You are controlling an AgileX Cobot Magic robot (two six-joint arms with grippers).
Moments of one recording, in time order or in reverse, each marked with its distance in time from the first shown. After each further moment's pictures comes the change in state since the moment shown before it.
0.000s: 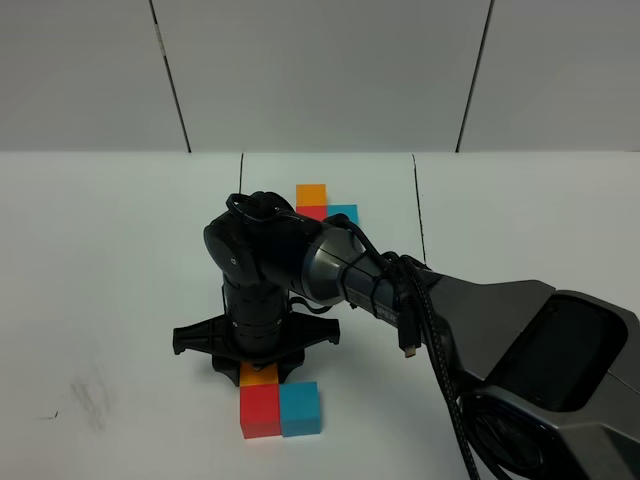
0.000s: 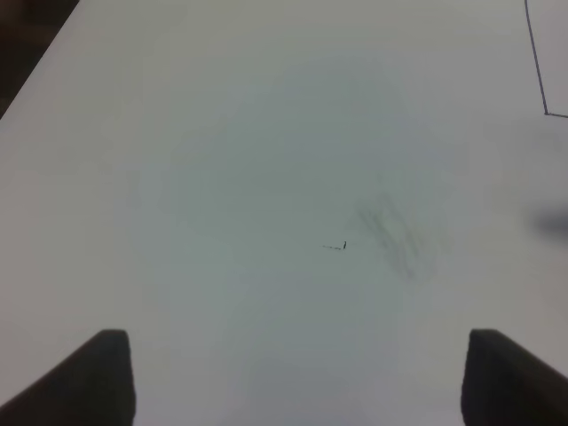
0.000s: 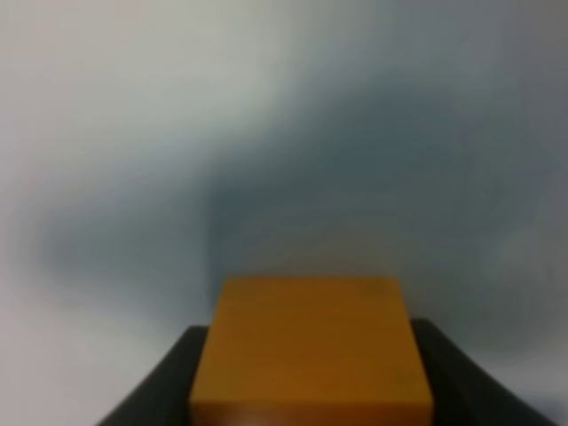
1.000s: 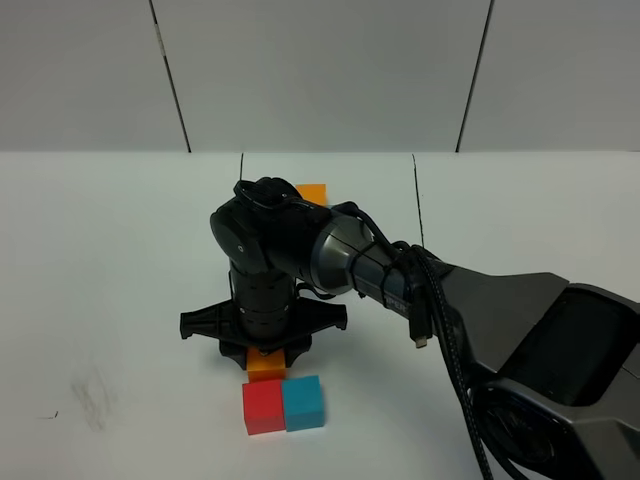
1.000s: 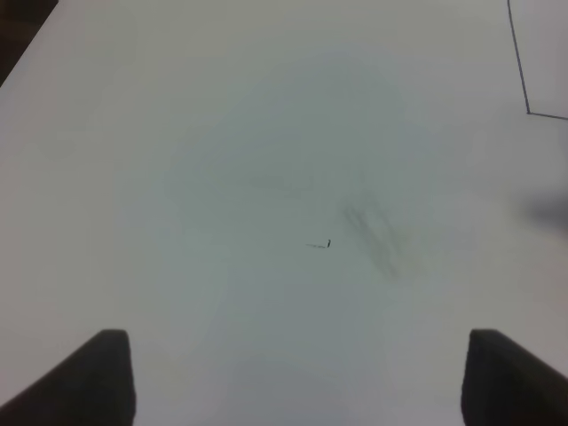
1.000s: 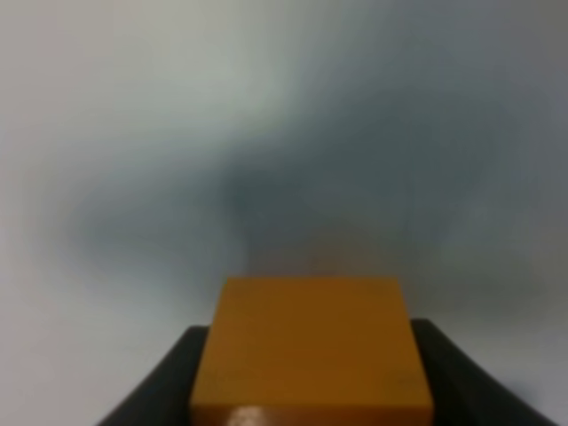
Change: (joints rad) left arm 0.000 0.000 0.000 -0.023 0.000 0.000; right arm -0.015 -0.025 0.000 -0.038 0.001 0.006
